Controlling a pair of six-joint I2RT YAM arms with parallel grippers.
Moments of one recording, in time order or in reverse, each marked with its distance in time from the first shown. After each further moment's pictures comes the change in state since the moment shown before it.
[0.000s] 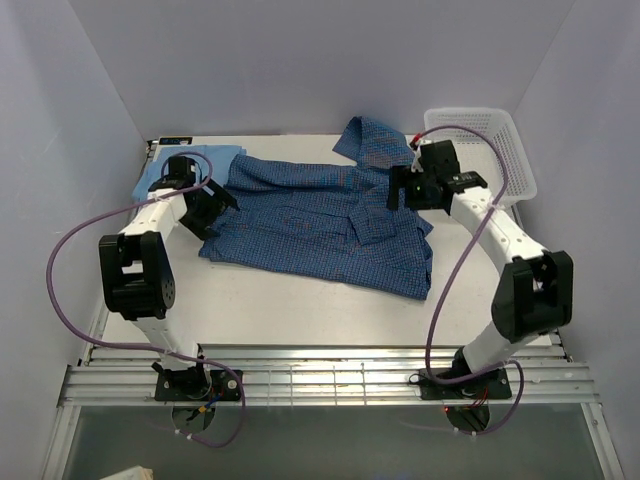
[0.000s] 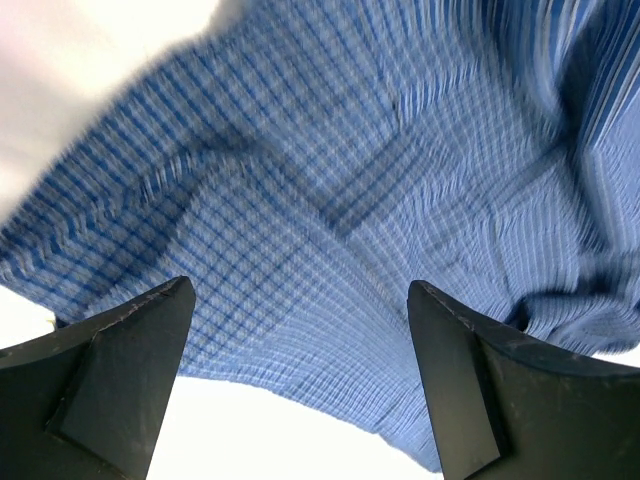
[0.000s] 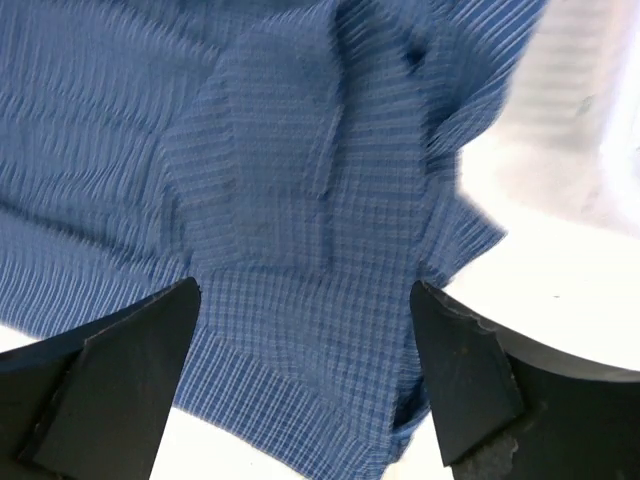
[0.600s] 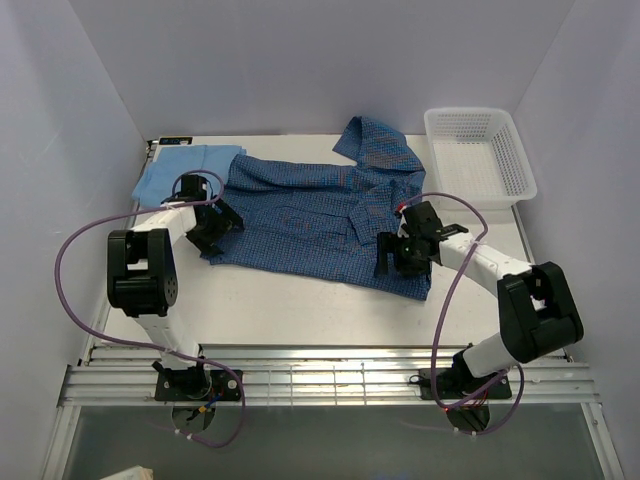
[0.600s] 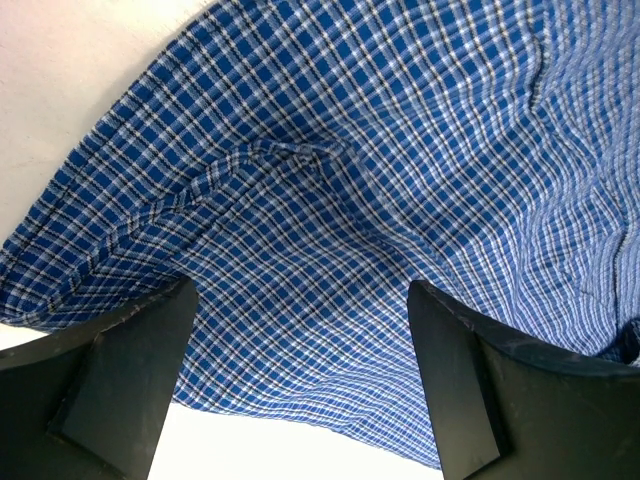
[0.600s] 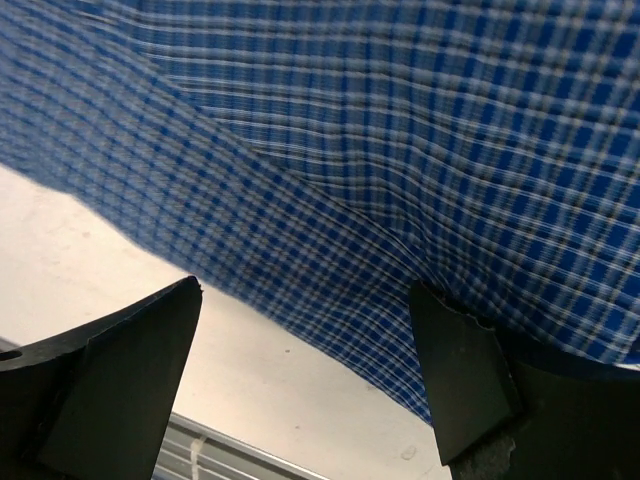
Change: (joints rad) left arm -0.047 0.016 -0.173 0.107 -0.071 0.031; right arm 0.131 -0.212 -0.587 0.112 -0.180 0.146
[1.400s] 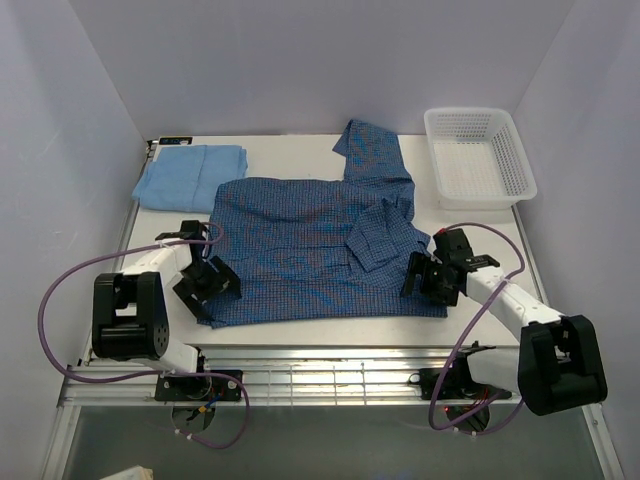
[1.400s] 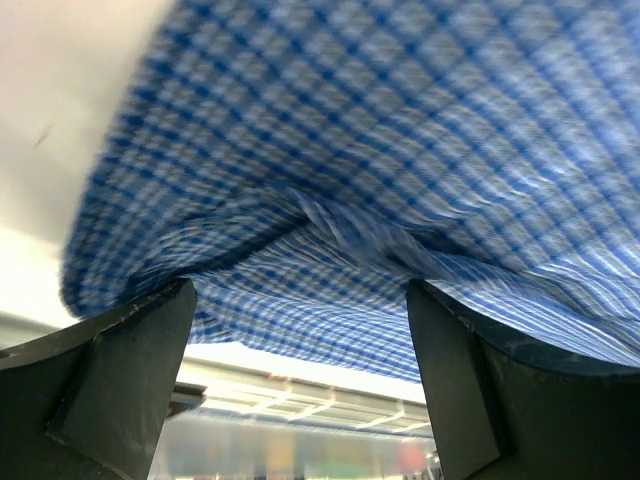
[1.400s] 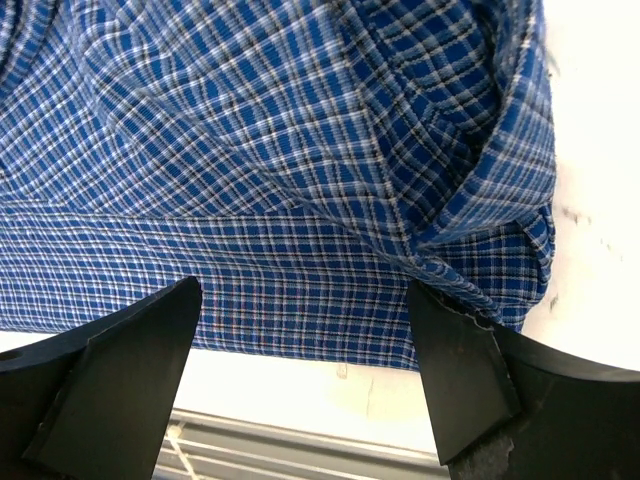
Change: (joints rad) left arm 0.000 -0.323 -0.367 -0.328 -0.009 0.044; right arm -0.151 -0.255 -0.270 -0.069 0.095 0.127
